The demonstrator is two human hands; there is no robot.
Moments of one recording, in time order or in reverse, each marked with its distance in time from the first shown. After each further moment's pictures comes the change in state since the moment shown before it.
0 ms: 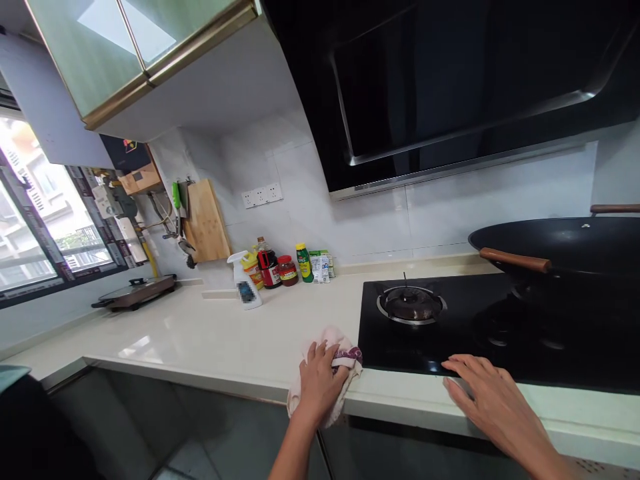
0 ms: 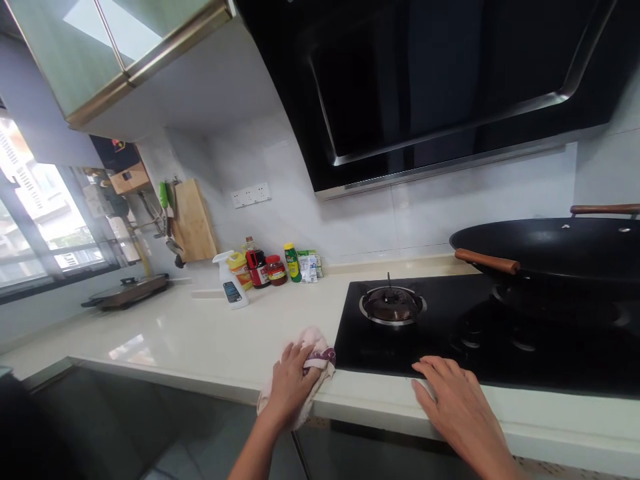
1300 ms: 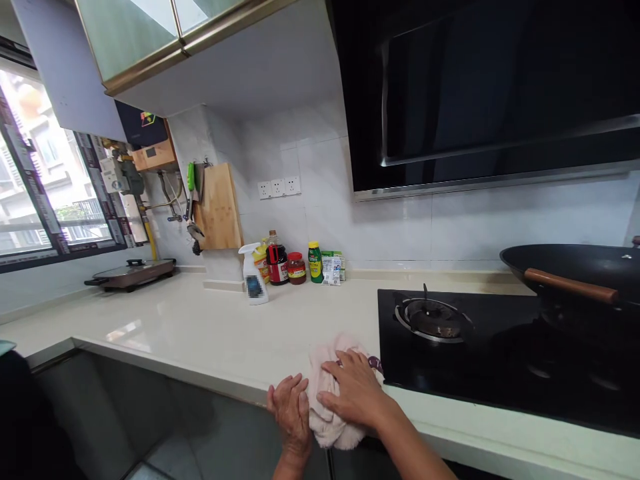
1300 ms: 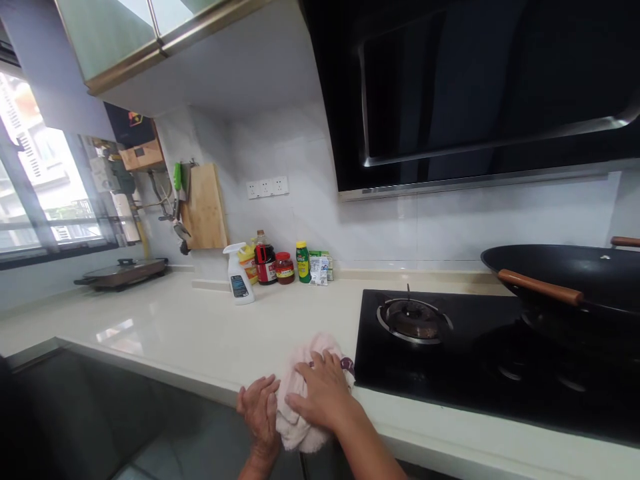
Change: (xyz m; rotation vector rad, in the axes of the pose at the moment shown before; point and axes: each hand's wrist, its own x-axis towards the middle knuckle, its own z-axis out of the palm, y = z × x) left_hand -0.031 -0.150 0.064 -0.040 0.876 0.250; right_hand 0.096 -0.250 0.071 0.250 -0.467 -0.282
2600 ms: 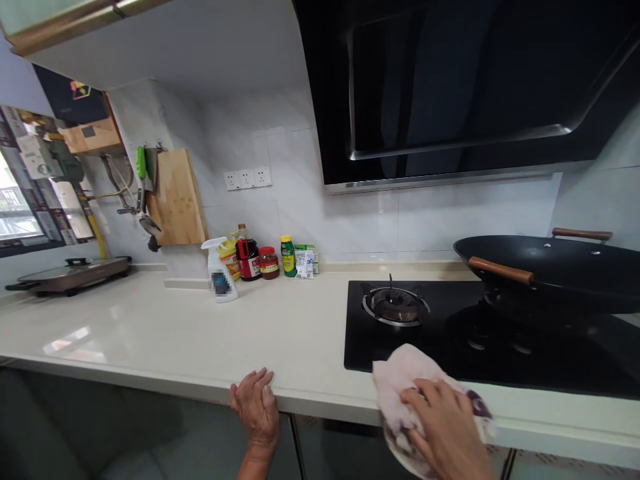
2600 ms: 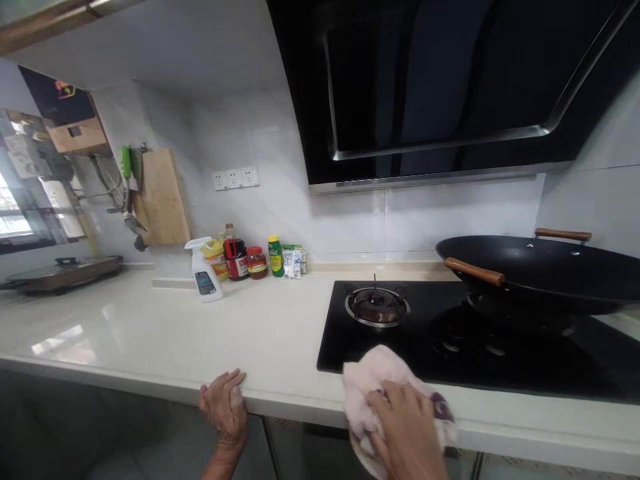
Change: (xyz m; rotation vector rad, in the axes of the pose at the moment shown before) left_hand 0.005 0.006 0.008 0.011 0.054 -0.078; right_hand -0.182 0.137 -0.023 -0.462 0.514 0.079
